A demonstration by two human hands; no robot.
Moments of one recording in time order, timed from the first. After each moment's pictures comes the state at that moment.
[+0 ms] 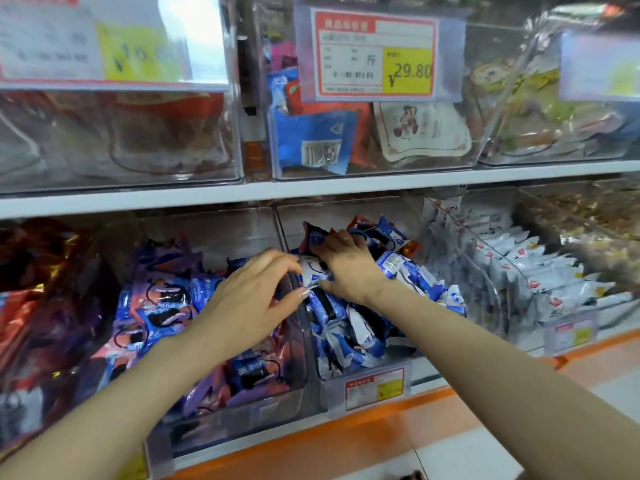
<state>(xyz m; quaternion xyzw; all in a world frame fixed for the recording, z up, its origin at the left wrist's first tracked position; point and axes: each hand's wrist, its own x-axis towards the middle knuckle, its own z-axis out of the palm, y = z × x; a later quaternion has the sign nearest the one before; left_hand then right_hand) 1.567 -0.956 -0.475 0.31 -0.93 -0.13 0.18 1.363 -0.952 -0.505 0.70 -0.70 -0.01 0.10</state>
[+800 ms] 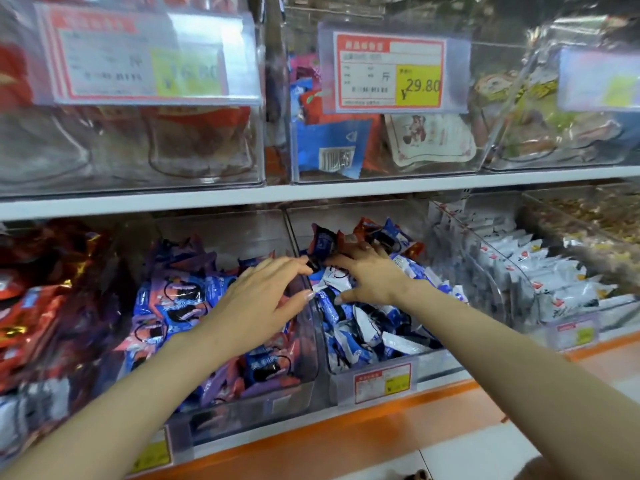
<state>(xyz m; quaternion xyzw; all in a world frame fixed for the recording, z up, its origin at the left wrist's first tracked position) 1.575 -0.957 -0.476 0.29 -0.94 -0.13 0.14 1.348 -0.939 -0.502 0.70 -0.71 -0.04 0.01</state>
